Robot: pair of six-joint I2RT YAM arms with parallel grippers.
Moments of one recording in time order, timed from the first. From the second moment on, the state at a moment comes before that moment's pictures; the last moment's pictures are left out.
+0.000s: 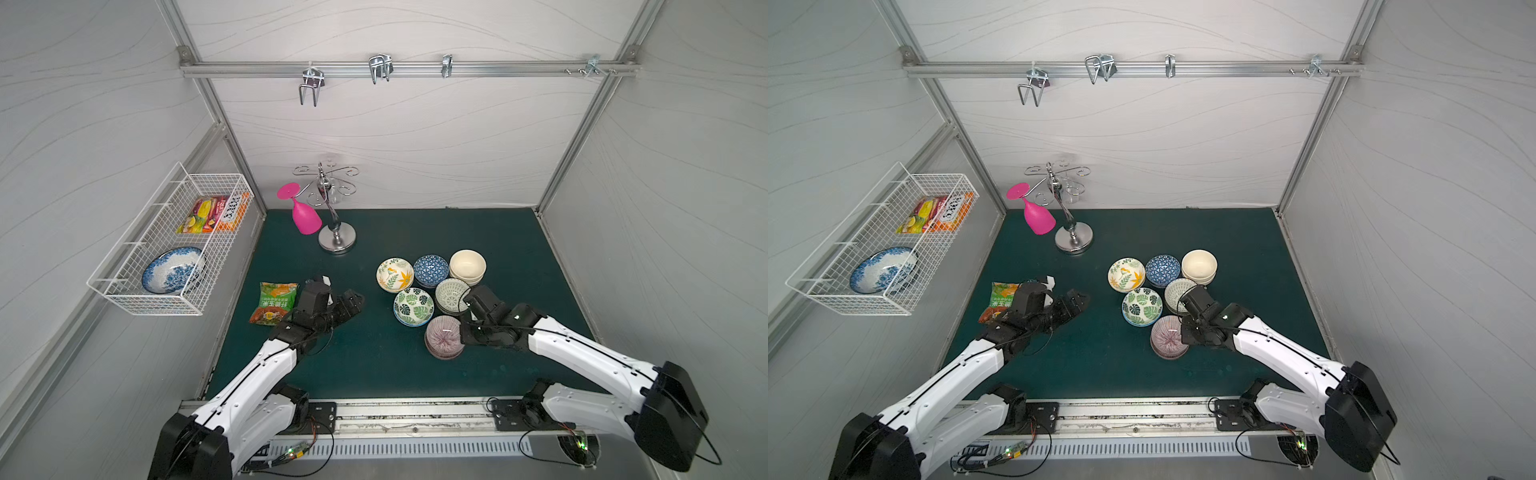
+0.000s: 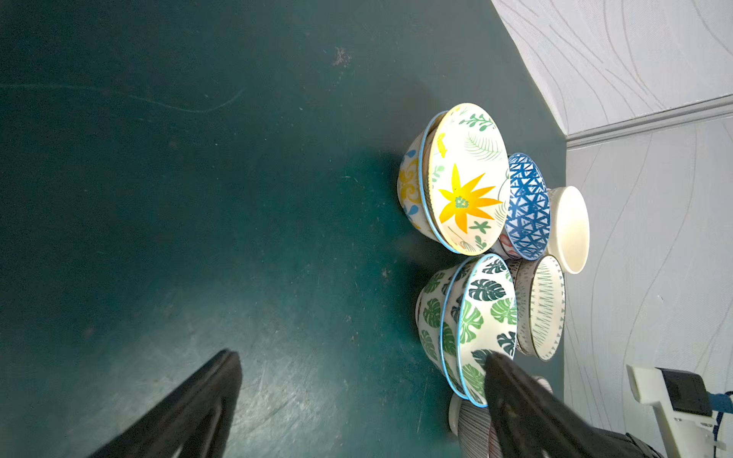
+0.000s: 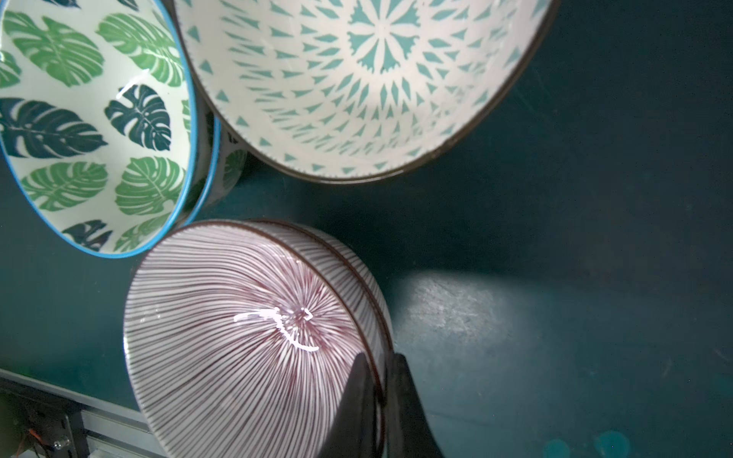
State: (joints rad) left arm -0.32 0.93 0.48 -0.28 0.19 -0.87; right arm 0.78 1.12 0.70 -0.74 0.00 0.74
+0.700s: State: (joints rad) left arm -0.32 0.92 0.48 -0.33 0.18 -0.87; right arm 0.83 1.00 0.76 -0.78 0.27 0.78
